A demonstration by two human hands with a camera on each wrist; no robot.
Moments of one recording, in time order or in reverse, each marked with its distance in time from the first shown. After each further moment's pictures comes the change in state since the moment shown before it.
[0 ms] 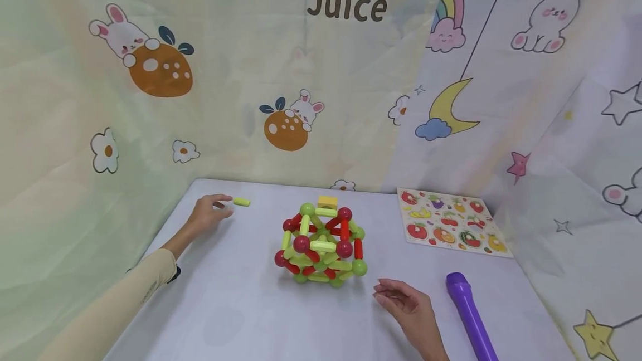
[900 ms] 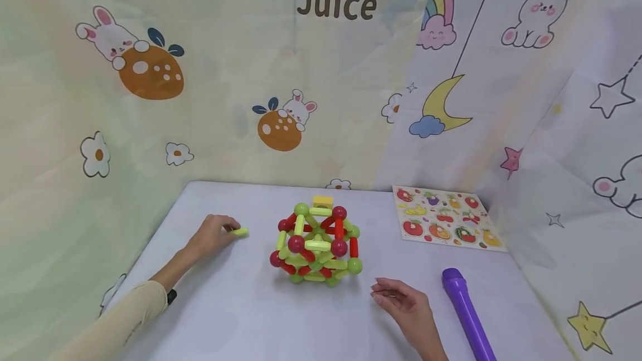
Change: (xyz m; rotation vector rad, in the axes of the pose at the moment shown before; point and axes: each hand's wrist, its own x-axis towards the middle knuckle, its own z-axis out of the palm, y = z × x) left_hand -0.038 0.014 0.031 0.219 -0.069 0.290; right_hand 0.000 0.007 -0.005 0.029 -0.037 -0.059
